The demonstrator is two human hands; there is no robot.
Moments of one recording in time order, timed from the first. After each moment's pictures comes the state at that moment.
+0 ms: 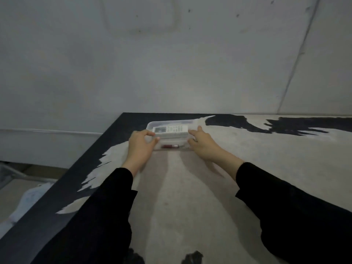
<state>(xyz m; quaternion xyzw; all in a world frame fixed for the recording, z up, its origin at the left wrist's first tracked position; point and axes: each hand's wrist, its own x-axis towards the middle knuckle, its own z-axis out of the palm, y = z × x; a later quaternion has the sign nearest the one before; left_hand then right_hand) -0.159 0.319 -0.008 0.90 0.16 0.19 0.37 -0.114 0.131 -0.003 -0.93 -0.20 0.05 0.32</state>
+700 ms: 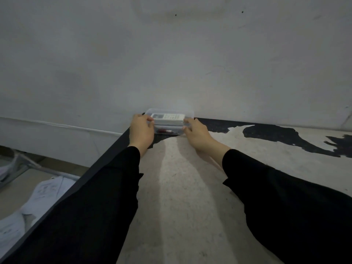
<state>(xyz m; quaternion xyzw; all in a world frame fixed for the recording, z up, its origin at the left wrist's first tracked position) -0.071 0.418 -0.014 0.89 0.20 0.28 0.32 -0.029 0.258 -0.016 -0.88 -0.20 0.03 0.43</state>
